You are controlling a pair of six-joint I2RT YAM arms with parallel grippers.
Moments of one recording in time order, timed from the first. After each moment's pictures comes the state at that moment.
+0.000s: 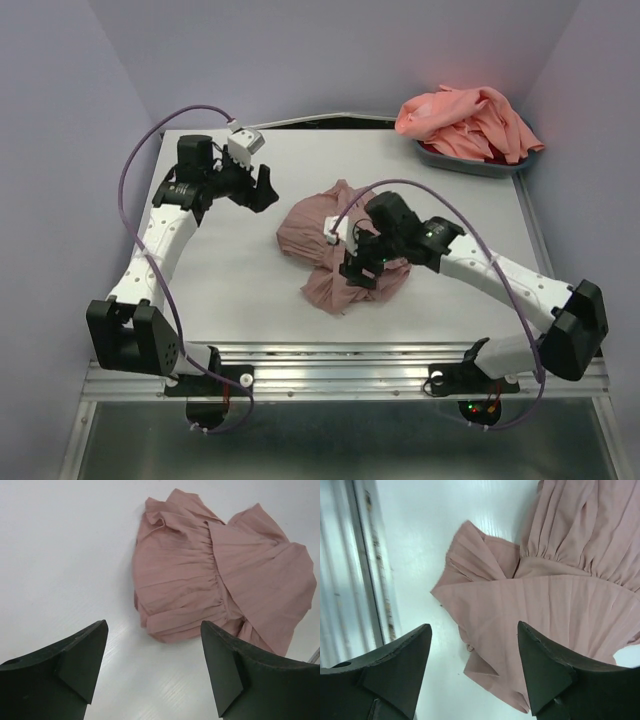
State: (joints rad) left arm -0.19 1.37 1.28 -0.51 0.59 0.23; right arm 0.71 1.35 1.19 -0.68 -0.47 -0.48
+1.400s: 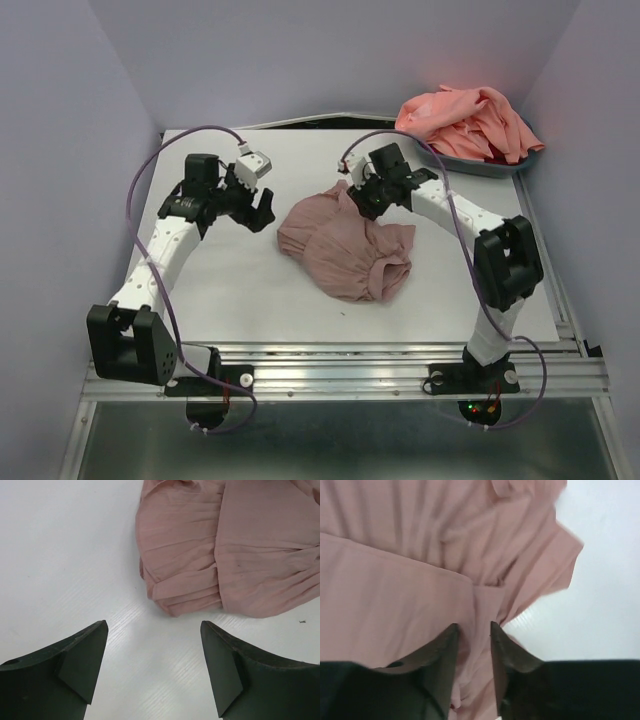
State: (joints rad) left arm -0.12 1.33 1.13 -0.51 0.57 0.35; right arm 0.55 1.79 1.47 -0.49 -0.18 -0.44
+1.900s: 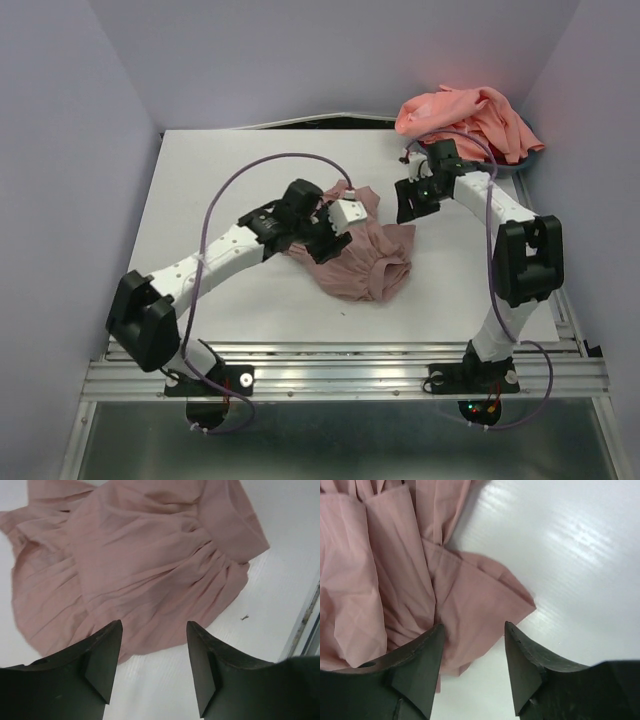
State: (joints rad) left arm -0.68 1.38 1.13 -0.47 0.32 0.40; right arm 0.20 1.85 1.47 -0.70 -0.35 -0.17
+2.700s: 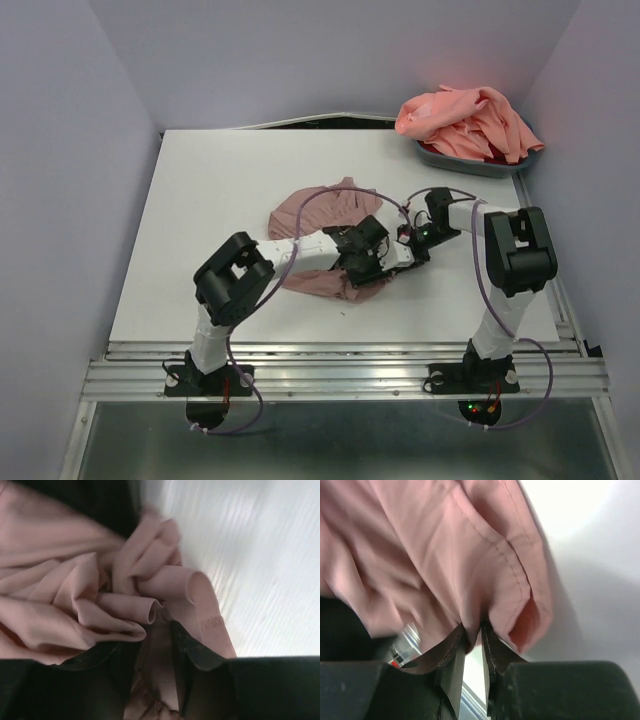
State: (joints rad) left arm -1.00 2.00 1.39 -0.42 0.16 0.35; right arm 0.13 1.93 1.13 -0.68 -0.75 -0.01
